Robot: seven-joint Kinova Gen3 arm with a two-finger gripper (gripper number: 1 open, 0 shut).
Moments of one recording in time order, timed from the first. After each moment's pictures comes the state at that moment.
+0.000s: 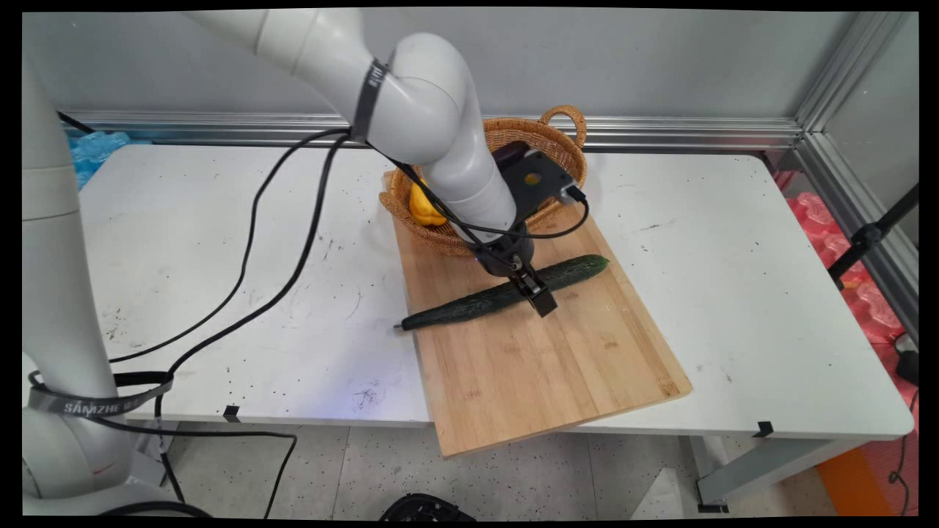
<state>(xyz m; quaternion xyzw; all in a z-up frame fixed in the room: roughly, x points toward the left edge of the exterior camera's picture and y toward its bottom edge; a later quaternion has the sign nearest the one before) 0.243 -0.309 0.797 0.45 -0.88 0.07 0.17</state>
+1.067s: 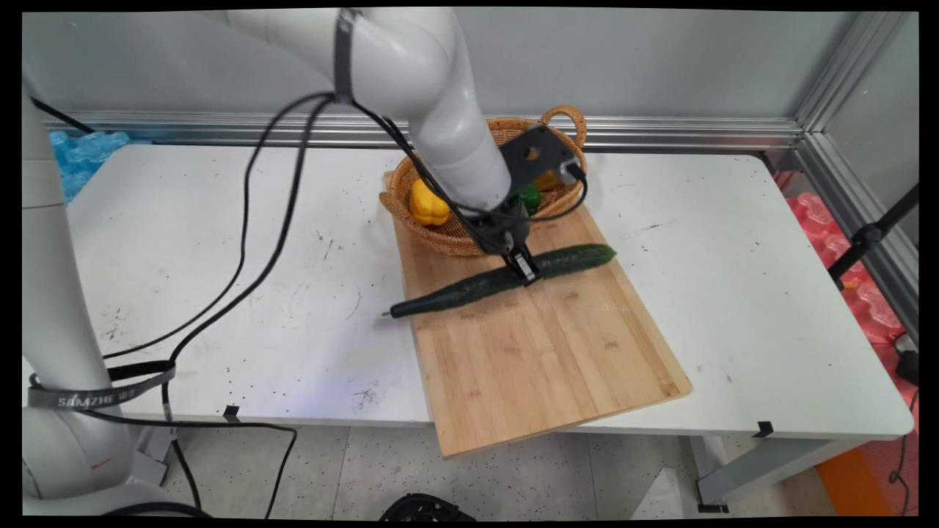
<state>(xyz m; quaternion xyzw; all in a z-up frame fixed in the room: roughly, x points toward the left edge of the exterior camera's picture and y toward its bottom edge) 0.254 -0.308 0.843 0.40 -0.90 0.07 0.17</state>
